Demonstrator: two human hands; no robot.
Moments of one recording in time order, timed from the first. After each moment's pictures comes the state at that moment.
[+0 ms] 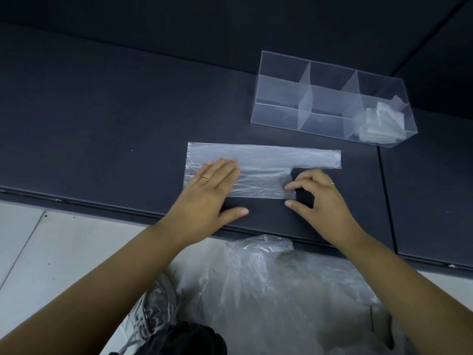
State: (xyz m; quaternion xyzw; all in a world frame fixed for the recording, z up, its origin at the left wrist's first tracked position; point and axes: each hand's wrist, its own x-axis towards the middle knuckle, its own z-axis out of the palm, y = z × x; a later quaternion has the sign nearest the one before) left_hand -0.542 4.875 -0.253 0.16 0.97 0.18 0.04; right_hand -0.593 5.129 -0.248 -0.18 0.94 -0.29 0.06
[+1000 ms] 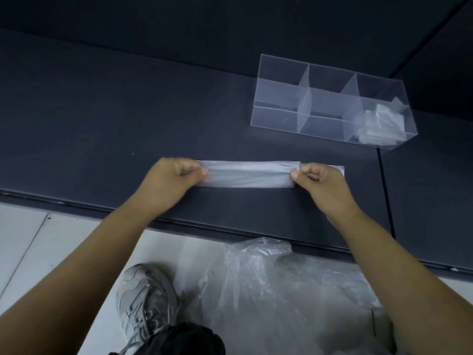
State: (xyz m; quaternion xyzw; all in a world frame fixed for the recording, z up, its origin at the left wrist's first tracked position) left_hand -0.560 4.827 -0.239 -0.10 0.87 0.48 0.05; right_hand -0.622 5.115 -0.240 0.03 0.86 -0.50 0.13
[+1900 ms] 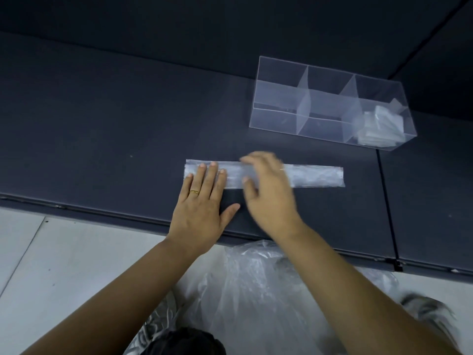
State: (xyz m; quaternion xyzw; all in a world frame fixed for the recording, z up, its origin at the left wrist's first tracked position) left_hand -0.531 4.889 -0.272 0.03 1.00 0.05 0.04; right_hand -0.588 5.030 -0.233 -0.18 0.93 -0.32 -0.02
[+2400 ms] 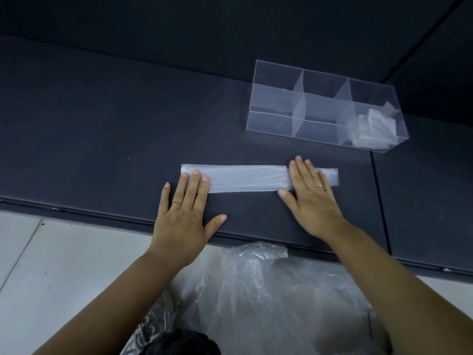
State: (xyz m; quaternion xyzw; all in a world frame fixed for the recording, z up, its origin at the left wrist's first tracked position) left_hand -0.510 4.873 -0.273 0.00 1.00 0.04 0.05; right_hand -0.615 5.126 -0.273 -0.17 0.98 -0.05 0.10
